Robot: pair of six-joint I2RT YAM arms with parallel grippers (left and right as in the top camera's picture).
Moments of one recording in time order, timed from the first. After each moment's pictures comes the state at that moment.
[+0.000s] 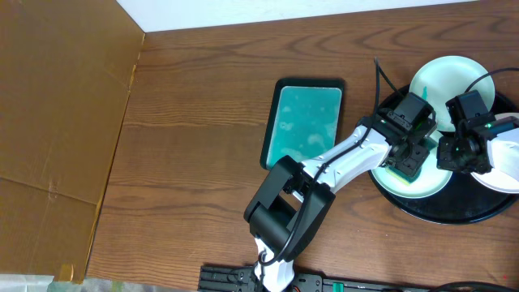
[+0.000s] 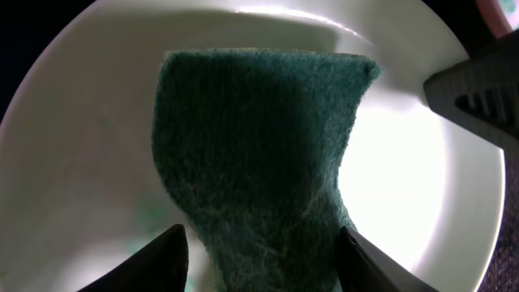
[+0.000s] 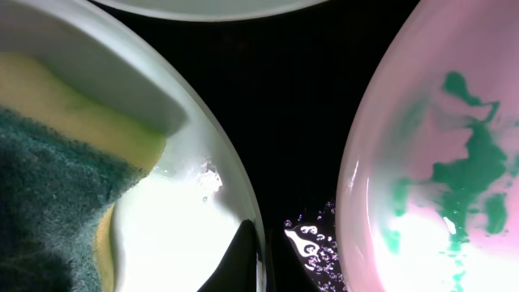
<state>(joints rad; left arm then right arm) -0.70 1.96 1.30 -0.59 0.14 -0.09 0.36 1.76 1.00 -0.60 -0.05 0.48</state>
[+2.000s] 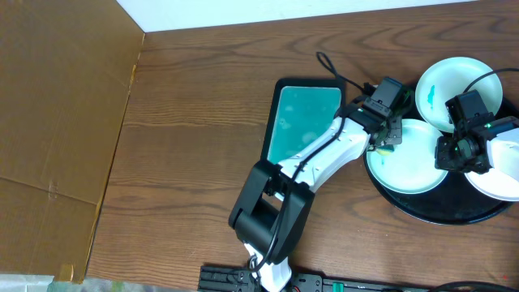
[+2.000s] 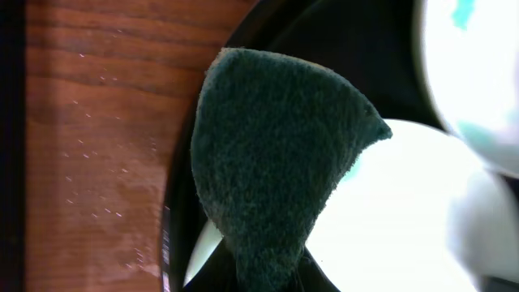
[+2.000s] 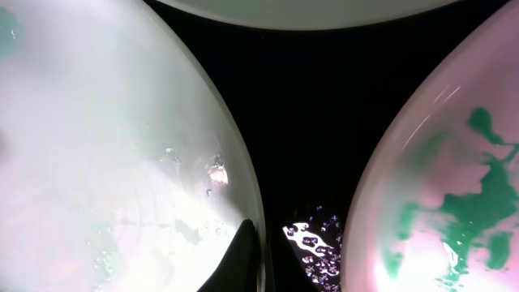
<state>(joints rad) -0.59 1.89 1.30 -0.56 -0.04 -0.59 0.36 1.76 1.00 -0.59 -0.08 0.48</state>
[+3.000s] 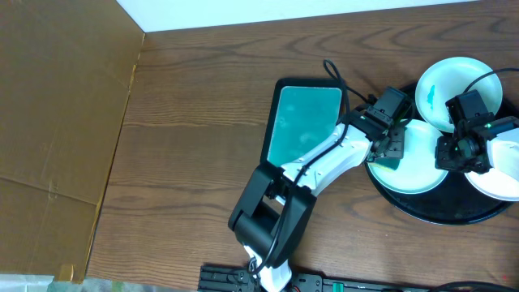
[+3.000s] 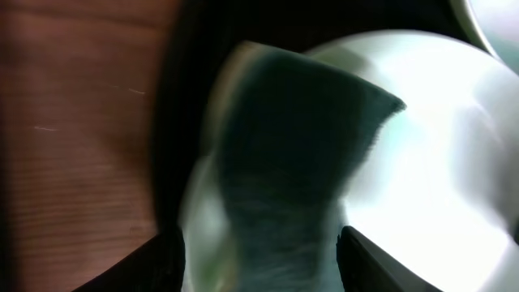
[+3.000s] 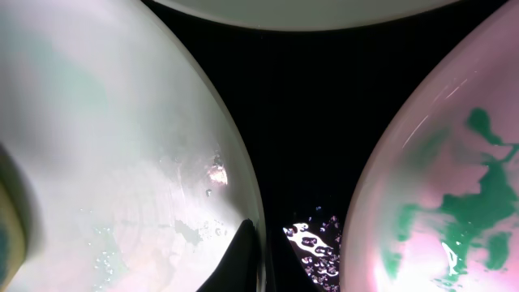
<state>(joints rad) -0.62 1.86 1.24 -0.61 -0.05 -0.53 0.36 1.76 1.00 -0.59 -0.08 0.48</state>
